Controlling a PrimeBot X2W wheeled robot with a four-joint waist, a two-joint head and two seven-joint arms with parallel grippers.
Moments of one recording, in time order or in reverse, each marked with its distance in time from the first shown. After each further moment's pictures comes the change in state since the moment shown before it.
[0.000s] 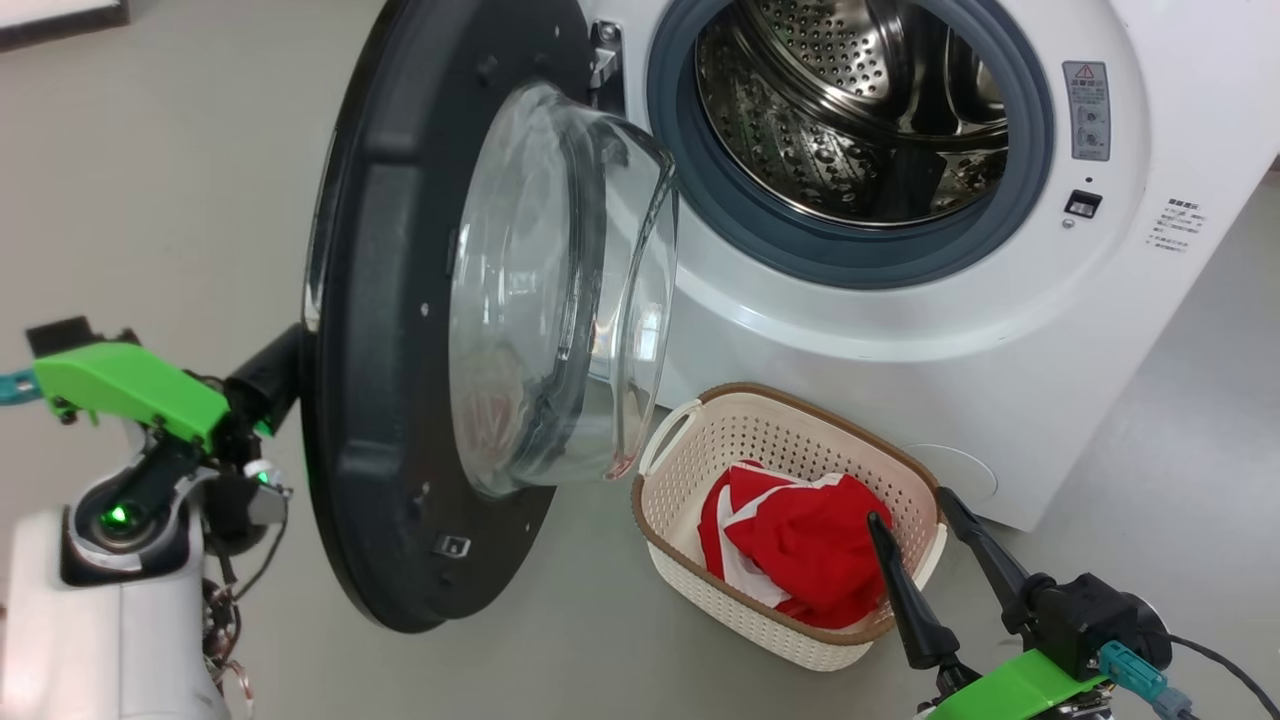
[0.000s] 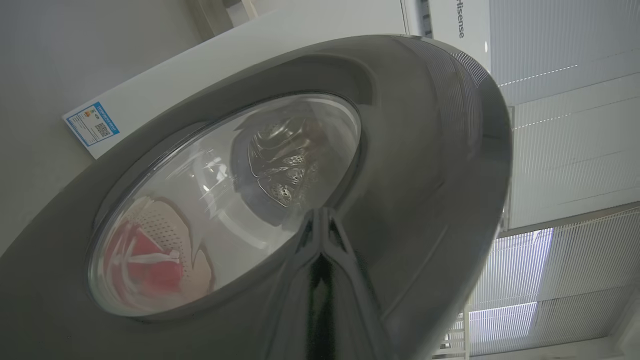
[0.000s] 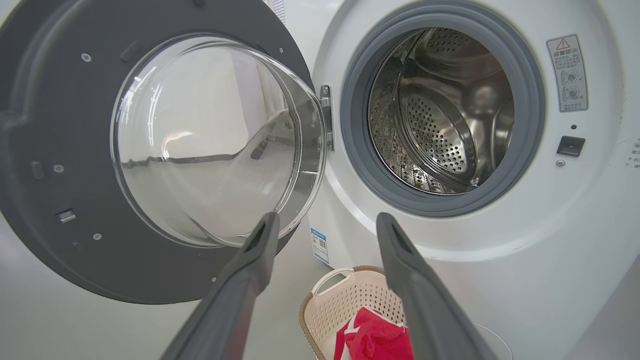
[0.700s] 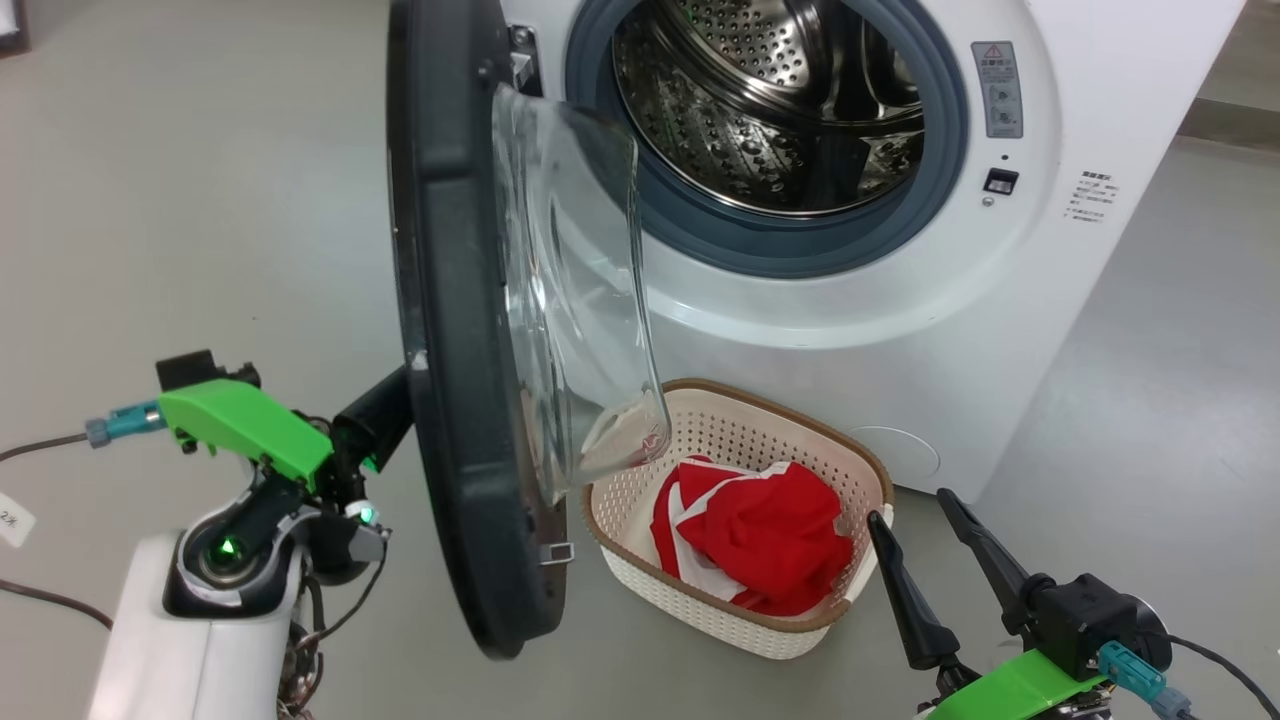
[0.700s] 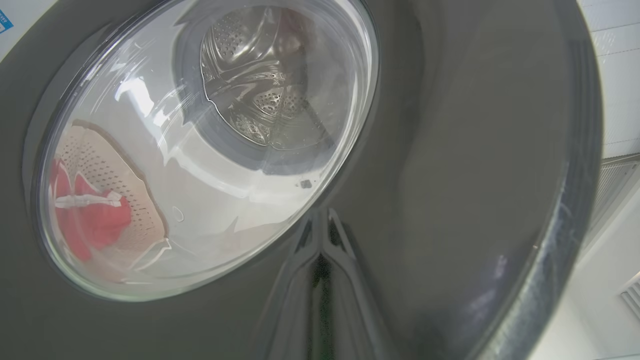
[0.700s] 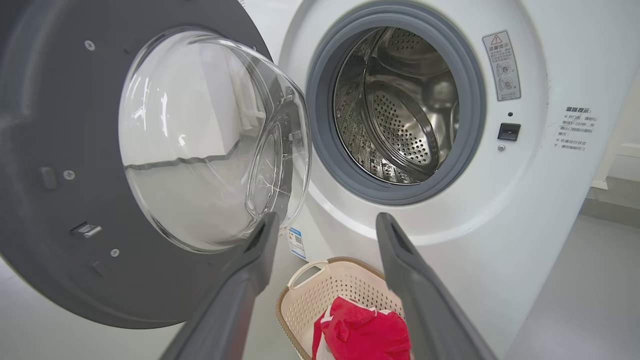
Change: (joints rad) left arm 0.081 0.000 -0.221 -0.045 -0.207 -0.001 -0.097; right arm -0.001 0.000 0.001 0.006 0.004 0.000 0.000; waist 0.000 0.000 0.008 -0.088
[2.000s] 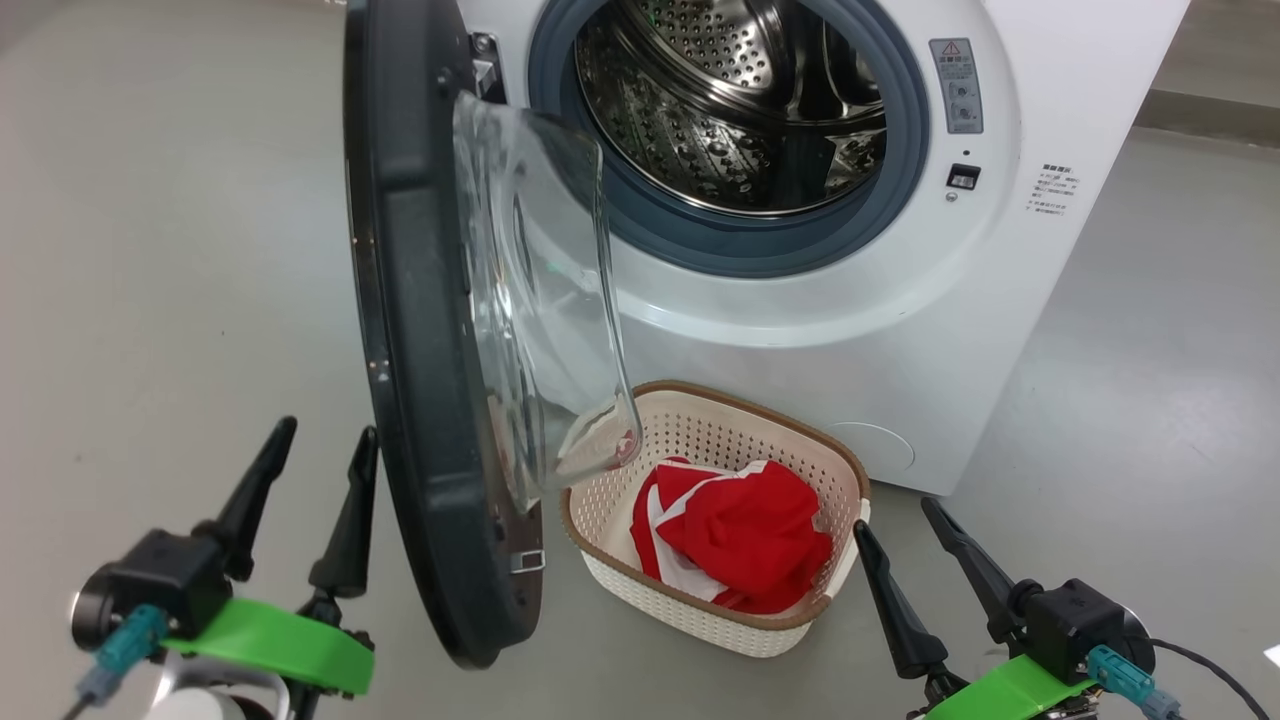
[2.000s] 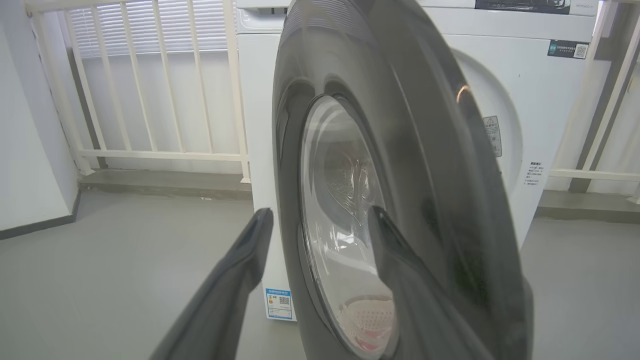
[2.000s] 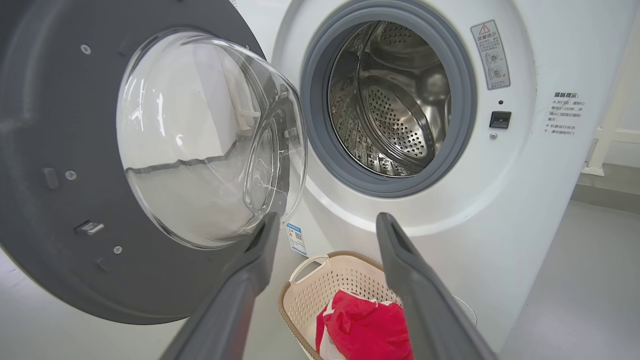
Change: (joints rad) left arm 0.317 0.257 -0.259 -0.275 1.041 -0.045 -0.872; right arm 0.001 0.000 0.028 0.011 0.033 0.000 0.000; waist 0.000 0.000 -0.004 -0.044
